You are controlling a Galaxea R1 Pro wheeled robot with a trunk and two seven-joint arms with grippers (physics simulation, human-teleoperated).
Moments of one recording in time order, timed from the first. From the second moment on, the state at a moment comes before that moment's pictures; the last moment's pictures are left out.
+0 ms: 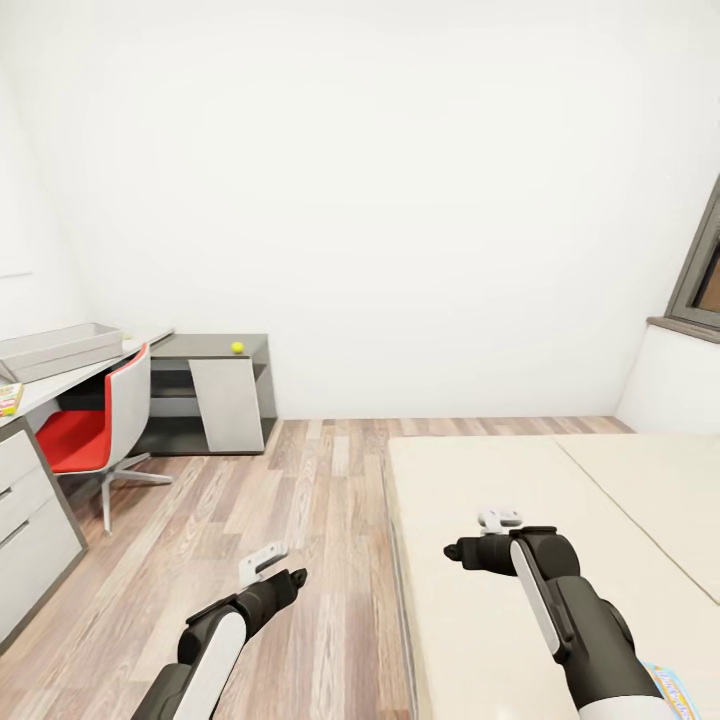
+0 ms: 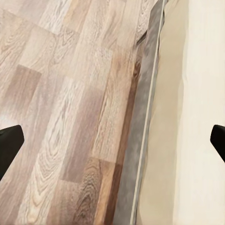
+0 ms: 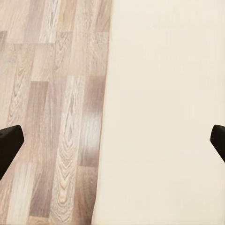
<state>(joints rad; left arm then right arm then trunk) -0.21 -0.07 -0.15 -1.33 0.68 0.58 0.41 -0.43 -0.03 -0.01 -1.29 -0.02 1.03 0.18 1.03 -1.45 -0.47</state>
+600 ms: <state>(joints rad) -0.21 -0.07 -0.15 -1.33 0.68 0.58 0.41 -0.43 -0.06 0.00 -1.29 -0.01 1.03 0.26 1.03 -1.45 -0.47</state>
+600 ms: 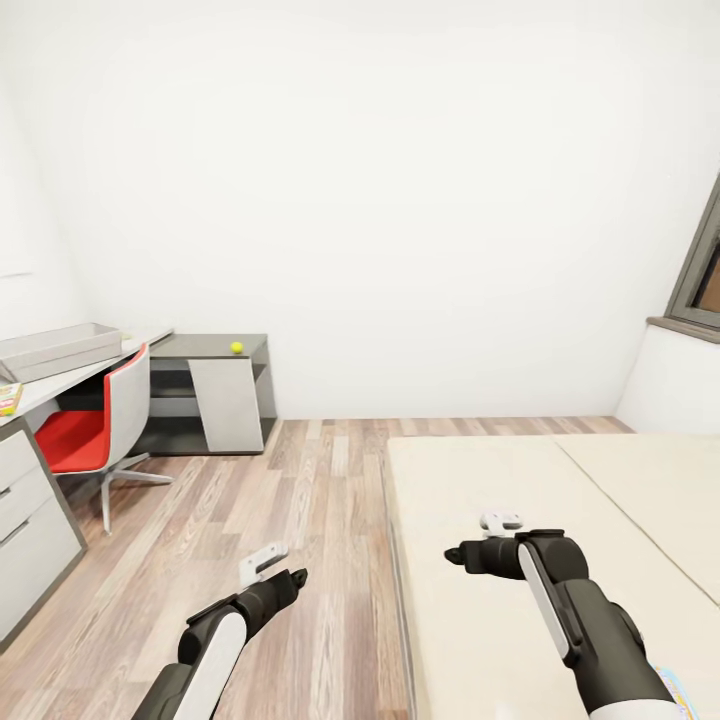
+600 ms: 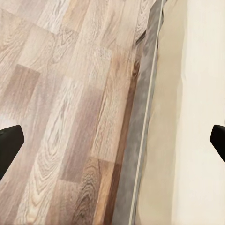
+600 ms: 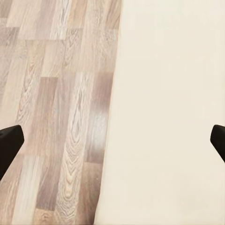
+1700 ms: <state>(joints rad) -0.21 -0.07 -0.15 -1.33 0.68 0.58 0.41 -0.42 -0.06 0.00 -1.30 -0.01 1.02 0.27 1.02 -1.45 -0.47</state>
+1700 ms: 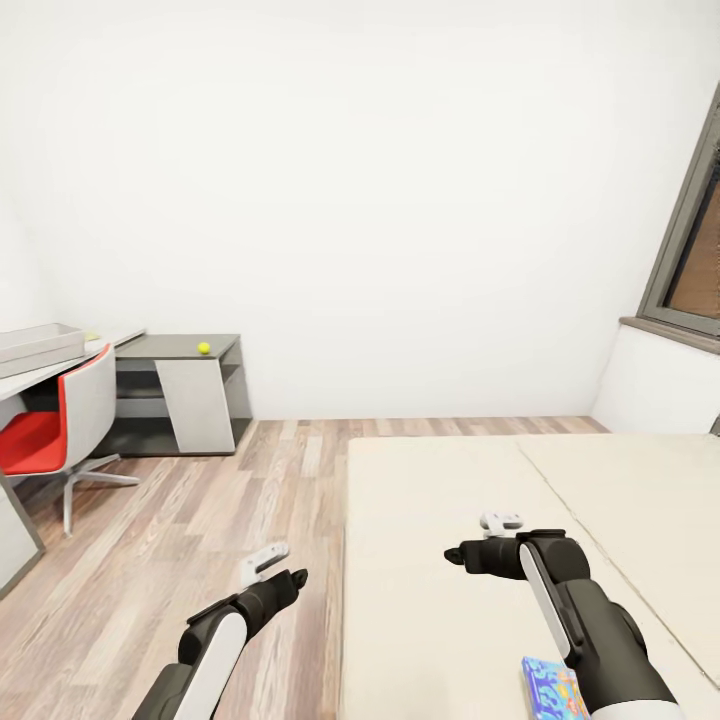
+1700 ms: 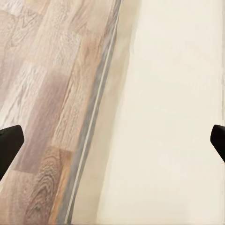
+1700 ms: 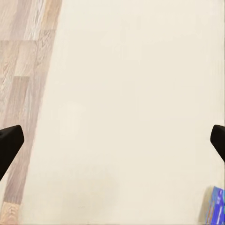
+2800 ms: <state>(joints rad) -0.21 -0.07 -0.15 -1.33 0.68 0.58 0.41 -0.42 -0.06 0.00 -1.29 -0.01 1.02 0.28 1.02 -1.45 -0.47</state>
